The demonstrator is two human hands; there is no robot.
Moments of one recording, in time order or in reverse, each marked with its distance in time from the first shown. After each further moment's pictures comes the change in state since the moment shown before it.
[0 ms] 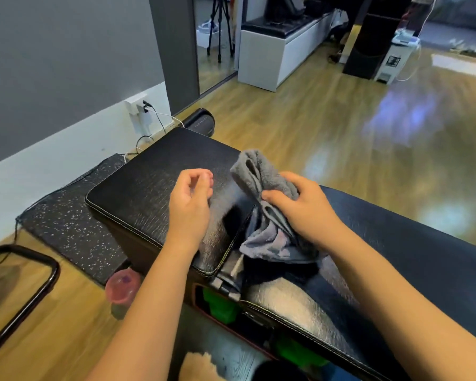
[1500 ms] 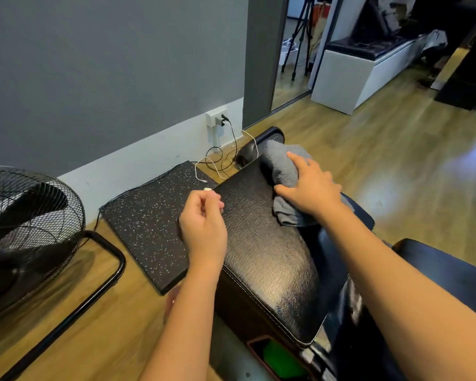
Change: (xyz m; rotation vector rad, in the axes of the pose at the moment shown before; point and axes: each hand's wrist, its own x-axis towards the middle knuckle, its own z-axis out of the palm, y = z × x) left_hand 0.067 -0.019 -0.109 0.165 0.489 0.044; right_hand 0.202 -0.003 0.143 -0.775 -0.075 0.040
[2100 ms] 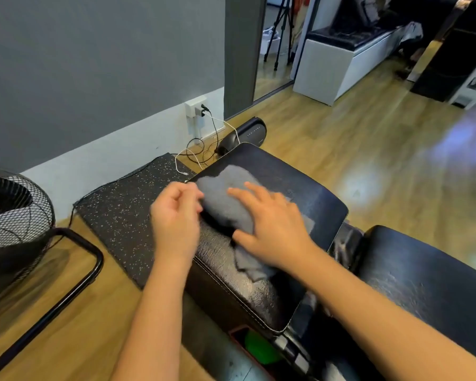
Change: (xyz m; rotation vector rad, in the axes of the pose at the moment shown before) left_hand -0.002 0.008 -0.004 -0.119 -0.143 0.015; right_hand -0.099 -0.014 0.013 -0.102 0.014 -0.413
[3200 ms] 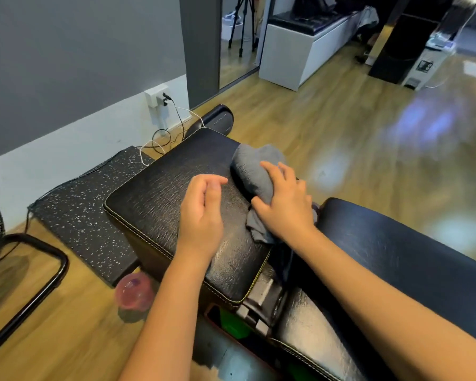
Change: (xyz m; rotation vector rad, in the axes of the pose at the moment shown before) left_hand -0.057 -0.003 0.065 0.134 -0.343 0.179; right_hand -0.037 0.077 0.002 0.179 0.212 0.439
